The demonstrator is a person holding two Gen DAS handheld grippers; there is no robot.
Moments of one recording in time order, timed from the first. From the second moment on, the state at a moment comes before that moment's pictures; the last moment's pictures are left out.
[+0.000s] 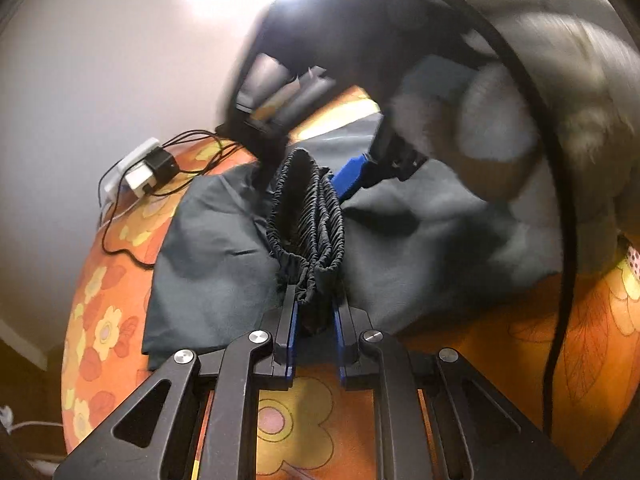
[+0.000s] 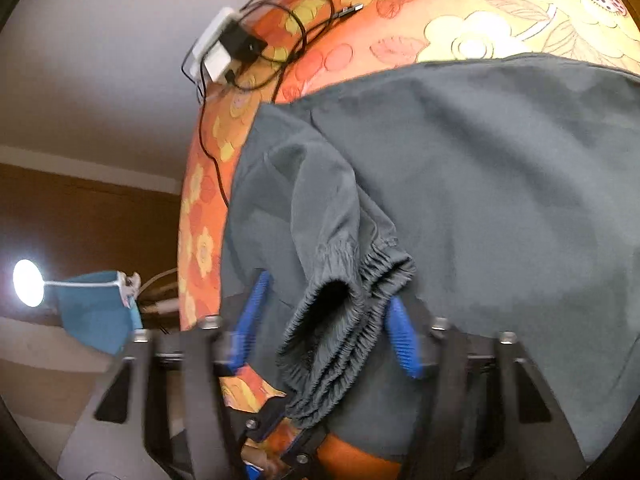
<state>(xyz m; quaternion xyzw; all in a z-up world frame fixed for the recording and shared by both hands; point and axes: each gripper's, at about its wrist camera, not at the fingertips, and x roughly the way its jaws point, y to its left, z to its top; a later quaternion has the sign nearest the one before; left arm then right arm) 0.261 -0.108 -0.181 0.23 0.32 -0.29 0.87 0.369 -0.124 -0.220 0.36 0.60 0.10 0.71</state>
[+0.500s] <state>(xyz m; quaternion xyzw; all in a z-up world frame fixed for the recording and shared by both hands) 0.274 -0.100 -0.163 0.18 0.33 -0.26 0.89 0.370 -0.147 -0.196 0.34 0.58 0.12 0.73</state>
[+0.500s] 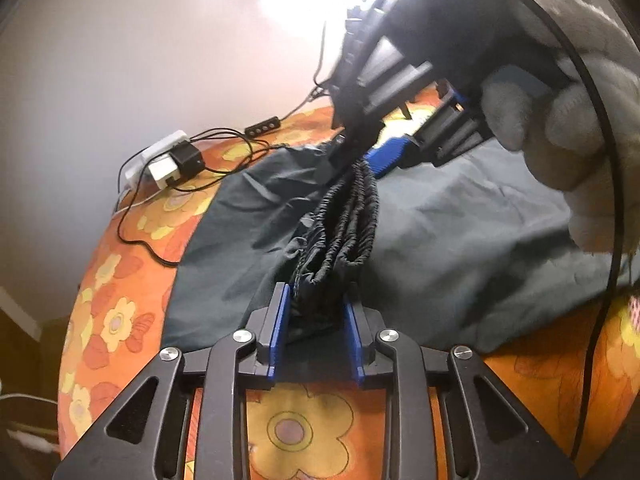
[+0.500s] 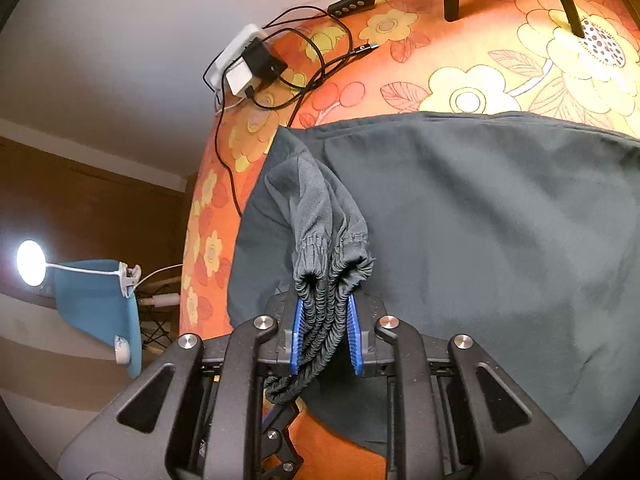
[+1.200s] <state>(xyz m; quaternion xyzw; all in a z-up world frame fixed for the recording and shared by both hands) 0.282 -0.113 -0.160 0.18 0.32 -0.26 0.89 0.374 -0.148 -0.186 0.35 0.58 0.13 0.72</state>
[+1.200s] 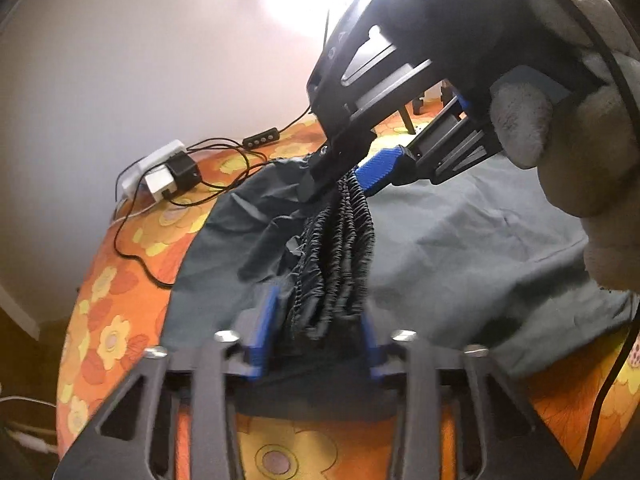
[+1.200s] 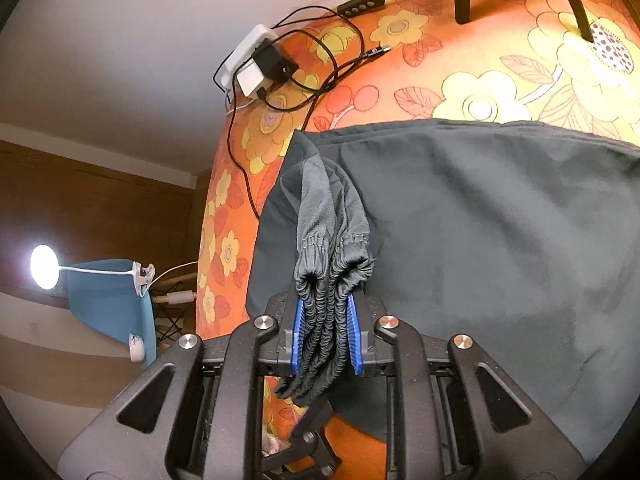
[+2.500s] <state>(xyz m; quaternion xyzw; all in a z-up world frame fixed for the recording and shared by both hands) 0.167 -0.306 -0.098 0.10 0.28 -0.45 0.84 0.240 -0.371 -0.086 0.30 0.53 0.10 0.78</state>
